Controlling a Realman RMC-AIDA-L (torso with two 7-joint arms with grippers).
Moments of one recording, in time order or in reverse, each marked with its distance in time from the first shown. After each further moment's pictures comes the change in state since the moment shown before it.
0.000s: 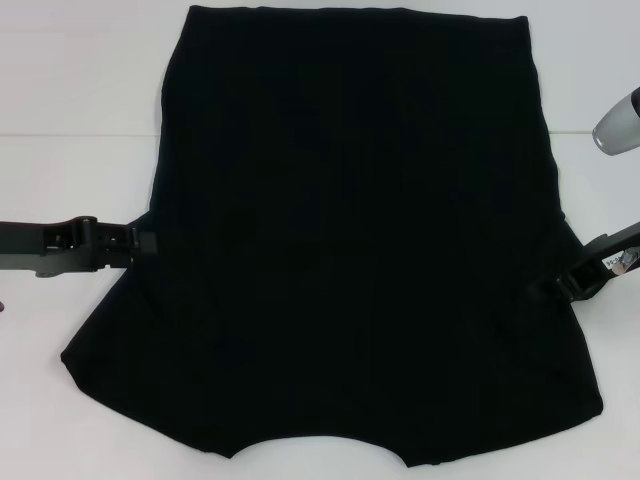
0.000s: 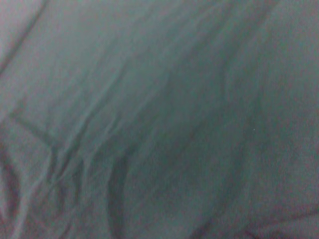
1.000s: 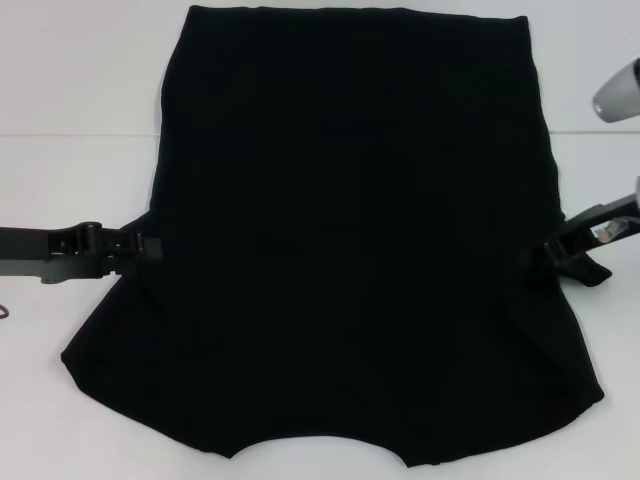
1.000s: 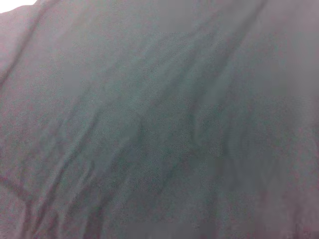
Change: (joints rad) left arm 0.001 0.001 -0.001 -0.021 0.000 0.002 0.000; right arm 0.023 0.020 0.066 -0.003 -0.014 0.076 0.027
